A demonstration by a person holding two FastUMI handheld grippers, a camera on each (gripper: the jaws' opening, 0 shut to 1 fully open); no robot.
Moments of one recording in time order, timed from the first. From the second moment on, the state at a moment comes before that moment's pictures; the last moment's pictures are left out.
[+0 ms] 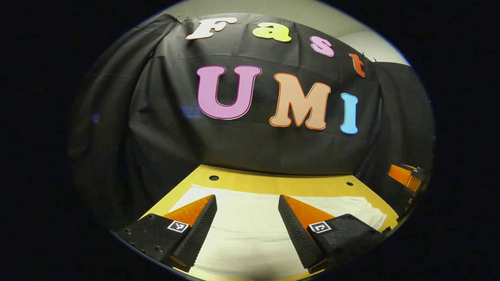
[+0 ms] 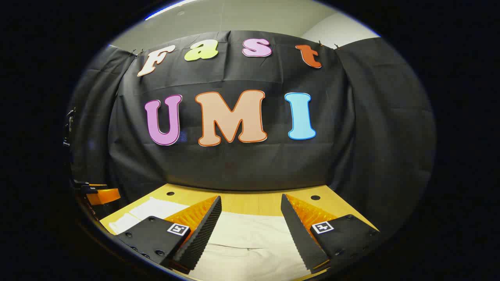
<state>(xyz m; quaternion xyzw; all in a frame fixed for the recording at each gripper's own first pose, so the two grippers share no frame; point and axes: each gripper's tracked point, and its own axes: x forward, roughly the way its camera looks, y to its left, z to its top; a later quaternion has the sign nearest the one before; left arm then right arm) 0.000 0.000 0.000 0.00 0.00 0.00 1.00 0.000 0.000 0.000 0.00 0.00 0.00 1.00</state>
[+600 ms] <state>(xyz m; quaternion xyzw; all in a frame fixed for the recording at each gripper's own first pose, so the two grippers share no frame) 0.000 0.005 -0.006 -0.02 0.00 0.01 1.00 -0.003 -0.003 -0.013 -0.01 0.01 0.00 1.00</state>
